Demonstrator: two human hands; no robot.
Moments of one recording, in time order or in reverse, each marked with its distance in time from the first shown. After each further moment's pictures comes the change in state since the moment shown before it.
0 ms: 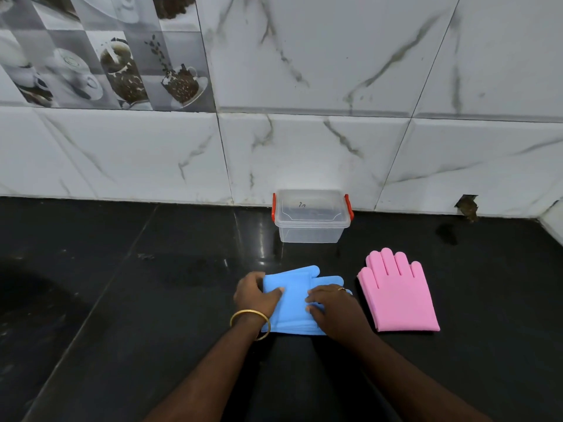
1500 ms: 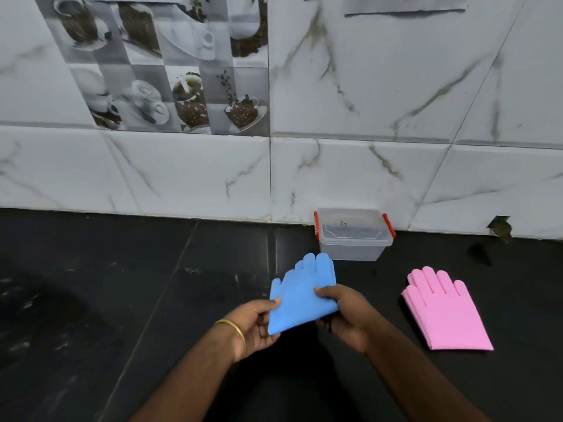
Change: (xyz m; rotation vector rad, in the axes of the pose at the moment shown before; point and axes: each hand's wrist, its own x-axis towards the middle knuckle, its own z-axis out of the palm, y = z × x) left_hand 0.005 -0.007 -0.158 -0.677 -0.619 -0.661; right_hand 0.025 -0.158 -0.032 1.507 -0.140 0.698
